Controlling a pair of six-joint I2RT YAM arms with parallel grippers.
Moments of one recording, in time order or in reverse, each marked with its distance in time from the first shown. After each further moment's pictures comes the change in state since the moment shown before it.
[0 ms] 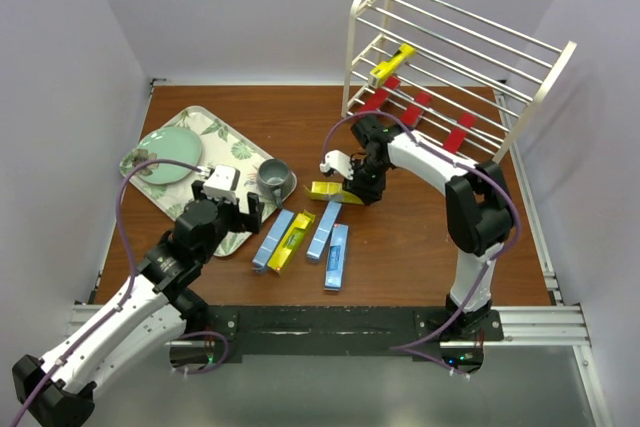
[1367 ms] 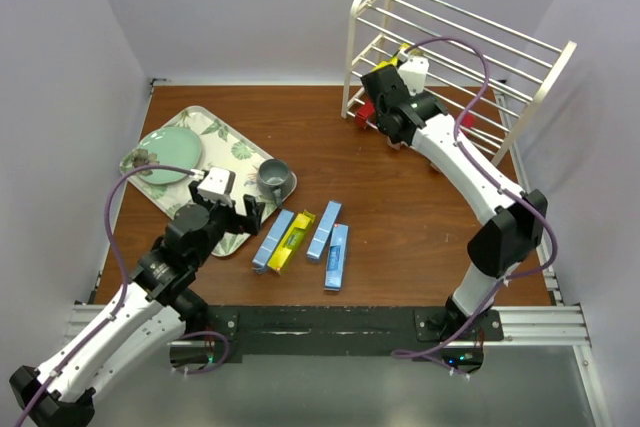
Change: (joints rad) left arm 0.000 -0.065 0.000 0.000 0.051 0.000; right arm 0.031 -0.192 0.302 0.009 0.993 1.507
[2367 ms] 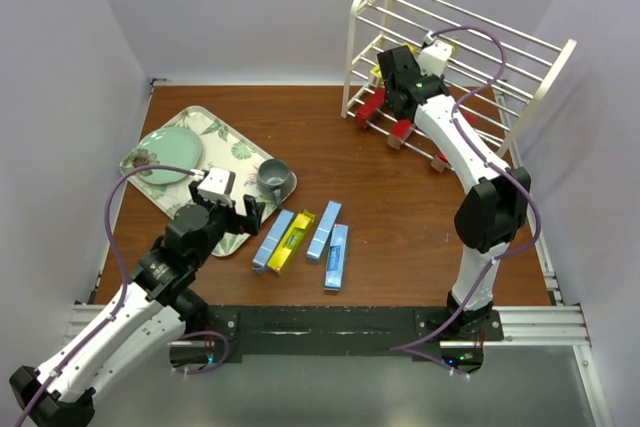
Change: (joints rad) left arm 0.000 -0.002 0.000 0.000 0.002 0.000; right arm -0.152 0.188 0.140 0.117 0.121 0.083
